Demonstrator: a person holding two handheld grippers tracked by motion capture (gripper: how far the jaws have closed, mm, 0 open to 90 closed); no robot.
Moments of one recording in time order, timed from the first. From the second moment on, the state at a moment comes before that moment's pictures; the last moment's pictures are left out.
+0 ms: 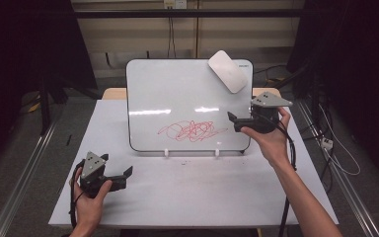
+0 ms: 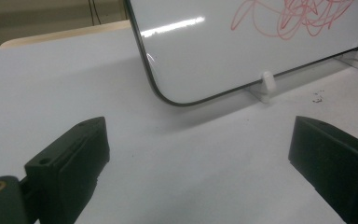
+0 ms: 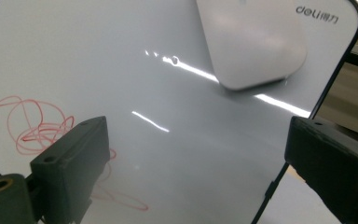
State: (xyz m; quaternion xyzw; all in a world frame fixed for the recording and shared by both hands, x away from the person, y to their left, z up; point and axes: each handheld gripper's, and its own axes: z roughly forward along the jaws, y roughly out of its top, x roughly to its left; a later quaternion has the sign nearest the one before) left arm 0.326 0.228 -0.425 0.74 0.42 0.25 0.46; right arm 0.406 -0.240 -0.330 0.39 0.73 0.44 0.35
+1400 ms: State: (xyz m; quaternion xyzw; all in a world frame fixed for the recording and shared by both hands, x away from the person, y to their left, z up) left arm 0.328 0.227 -0.429 0.76 0.42 0.22 0.45; right arm 0.498 -0.211 -0.275 0.38 0.76 0.35 0.40
